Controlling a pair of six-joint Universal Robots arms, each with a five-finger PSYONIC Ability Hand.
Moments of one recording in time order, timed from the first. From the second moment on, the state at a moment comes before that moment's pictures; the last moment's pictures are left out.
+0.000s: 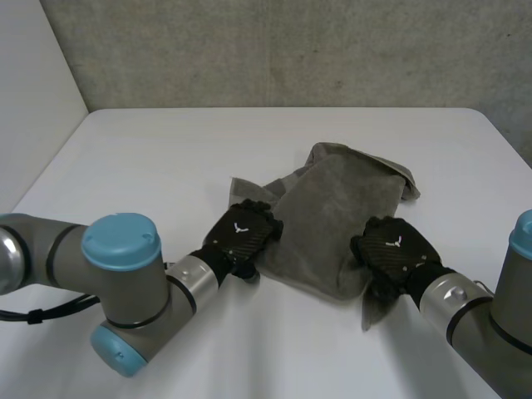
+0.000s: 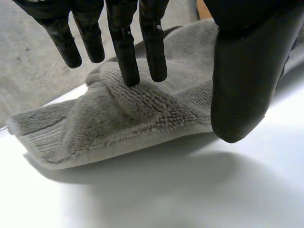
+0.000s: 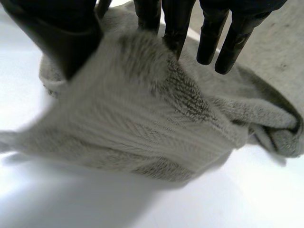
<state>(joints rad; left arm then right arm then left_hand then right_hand) 4.14 -2.20 -1.61 3.56 -1.26 3.38 1.92 -1.33 1.92 -0.17 1.32 2.71 0.59 0.59 0.22 0.23 0.38 1.07 1.09 0.23 0.25 0.91</state>
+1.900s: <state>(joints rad) 4.29 -1.83 -1.13 3.69 -1.41 3.55 1.96 -1.21 0.76 0.03 1.41 2.56 1.30 1.26 0.22 0.23 1.14 1.30 1.29 0.23 0.25 1.18</state>
